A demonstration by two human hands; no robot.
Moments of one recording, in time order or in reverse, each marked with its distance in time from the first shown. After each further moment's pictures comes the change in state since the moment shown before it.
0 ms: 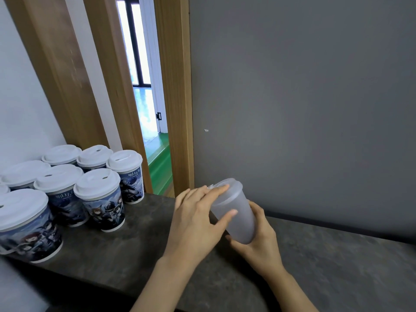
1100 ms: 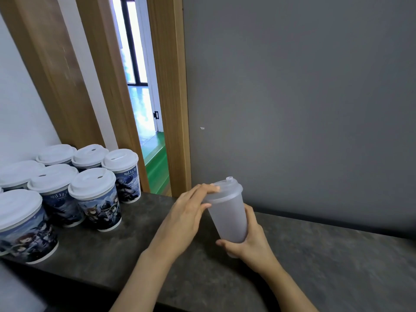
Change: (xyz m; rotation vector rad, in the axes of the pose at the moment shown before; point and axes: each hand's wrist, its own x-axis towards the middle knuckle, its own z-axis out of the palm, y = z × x) left_hand 0.006 -0.033 0.003 -0.141 -0.209 0.091; right_hand 0.004 0.000 0.003 0.250 -0.230 0.119
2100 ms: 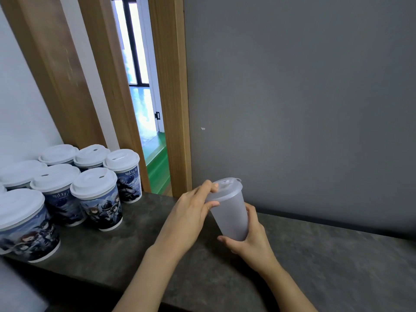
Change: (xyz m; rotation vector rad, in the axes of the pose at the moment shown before) left_hand 0.006 0.013 0.000 -0.001 0.005 -0.072; right_hand -0.001 -0.006 0.000 -0.082 0.055 0.003
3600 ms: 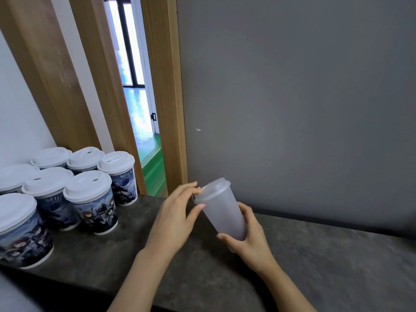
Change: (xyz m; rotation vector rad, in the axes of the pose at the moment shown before) left_hand 0.001 -0.022 0.003 0.000 0.049 -0.158; right_hand -0.002 -0.004 -0.004 0.032 0.014 0.024
